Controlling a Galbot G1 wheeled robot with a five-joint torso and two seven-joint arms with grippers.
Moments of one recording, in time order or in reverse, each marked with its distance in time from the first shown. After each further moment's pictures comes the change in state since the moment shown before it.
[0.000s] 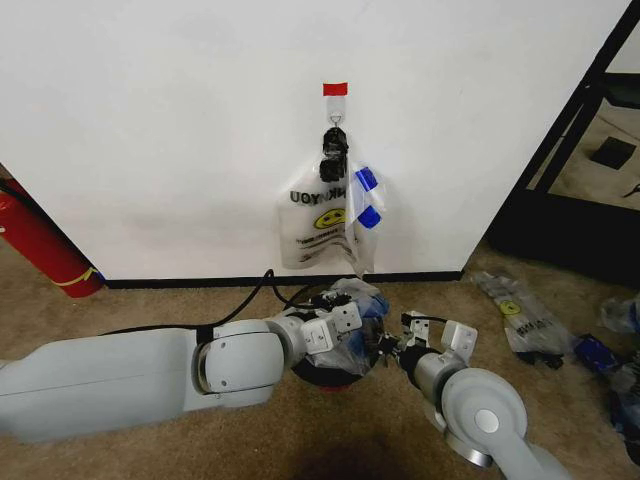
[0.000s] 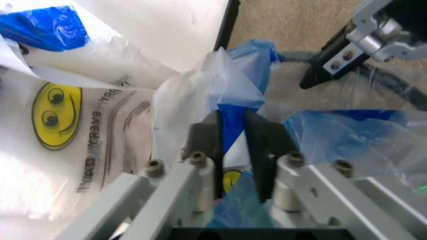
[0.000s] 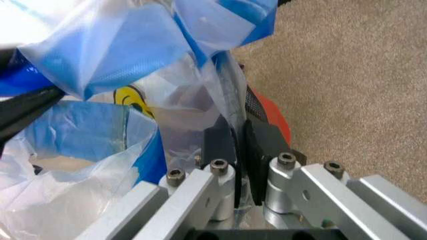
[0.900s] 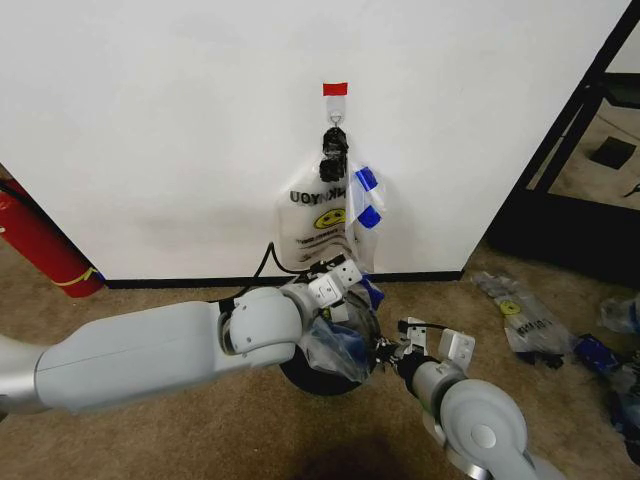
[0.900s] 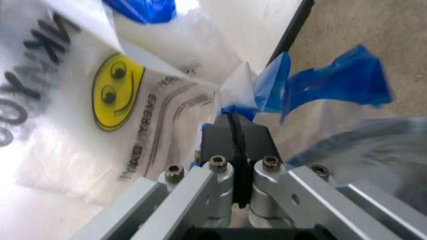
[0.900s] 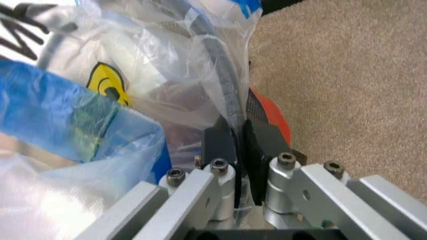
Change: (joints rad) left arm 0.024 -0.118 -0.120 0.186 -0.167 -0.002 -0.174; right arm -0.067 -0.010 -0.019 0.028 -0.128 -0.004 -0.099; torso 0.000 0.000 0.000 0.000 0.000
